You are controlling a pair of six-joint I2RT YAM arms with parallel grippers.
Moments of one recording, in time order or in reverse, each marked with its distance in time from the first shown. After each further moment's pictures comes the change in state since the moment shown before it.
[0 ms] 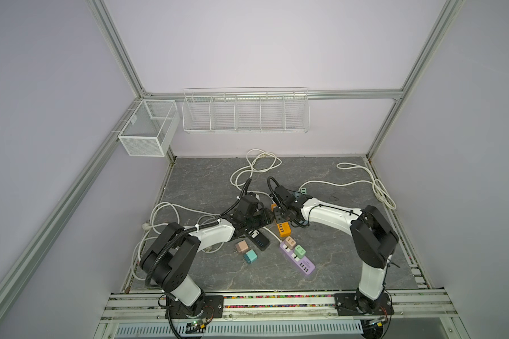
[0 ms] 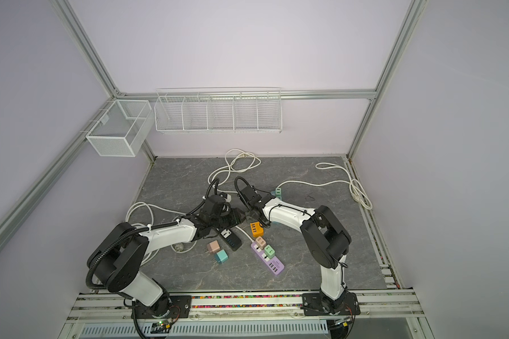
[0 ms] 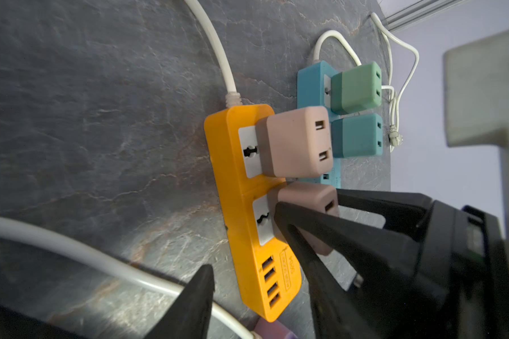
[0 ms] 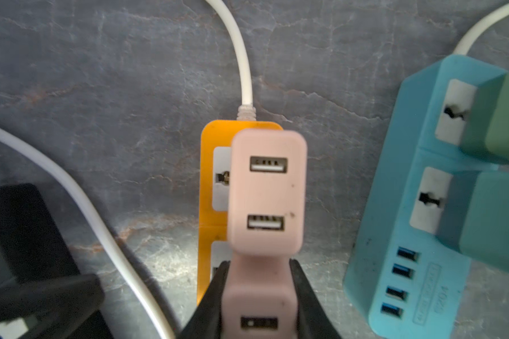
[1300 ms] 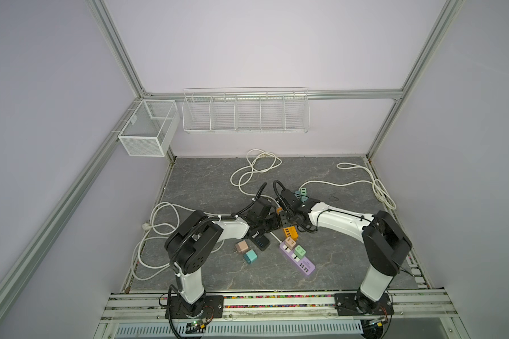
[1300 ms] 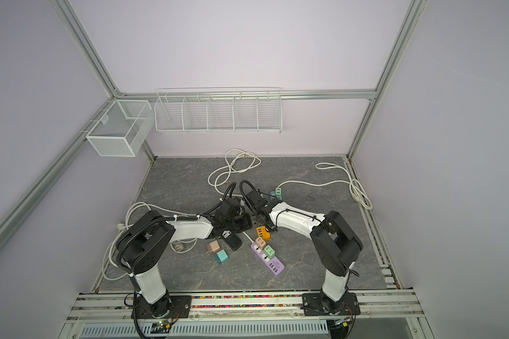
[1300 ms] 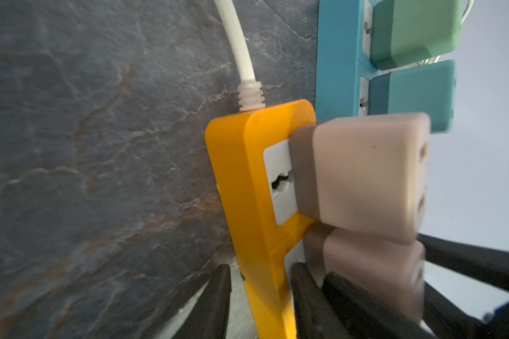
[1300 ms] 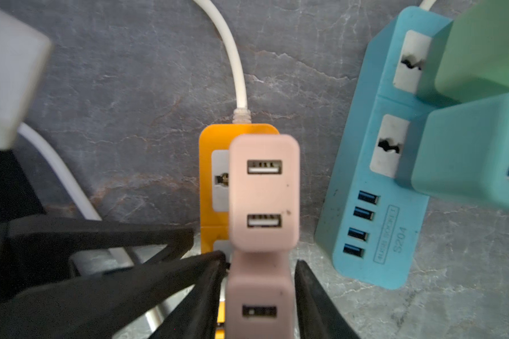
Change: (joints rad) left arm -0.076 0.214 0.106 0.024 0.018 -0.029; right arm -0.001 -0.099 -0.093 -0.011 0.008 0.010
